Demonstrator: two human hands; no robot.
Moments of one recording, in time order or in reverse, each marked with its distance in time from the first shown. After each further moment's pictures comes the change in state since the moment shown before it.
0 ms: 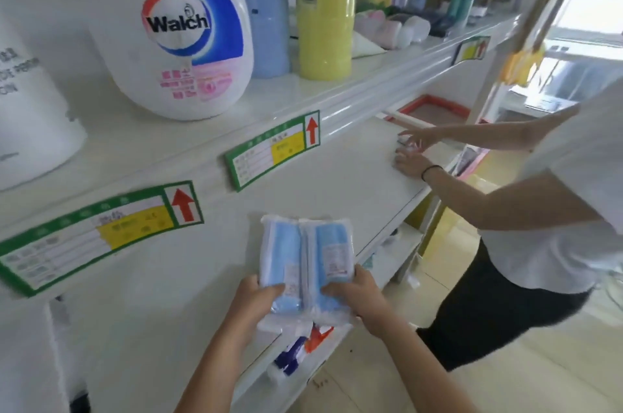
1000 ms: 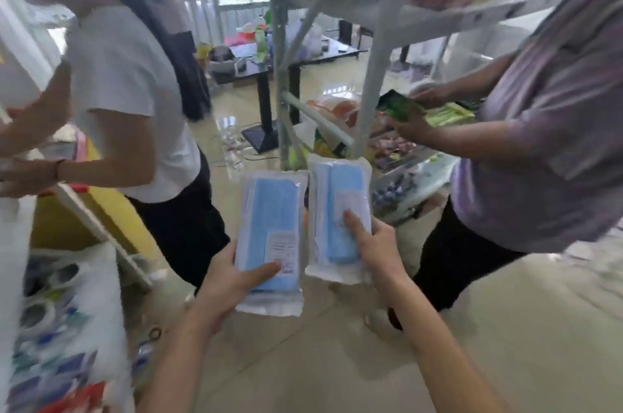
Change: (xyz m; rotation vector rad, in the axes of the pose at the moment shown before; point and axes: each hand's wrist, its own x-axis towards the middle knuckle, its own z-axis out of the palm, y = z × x) left_hand -0.262 -0.011 0.254 0.328 -1.434 0.554; right_hand -0.447 0.155 -0.140 0.609 1.522 -0.151
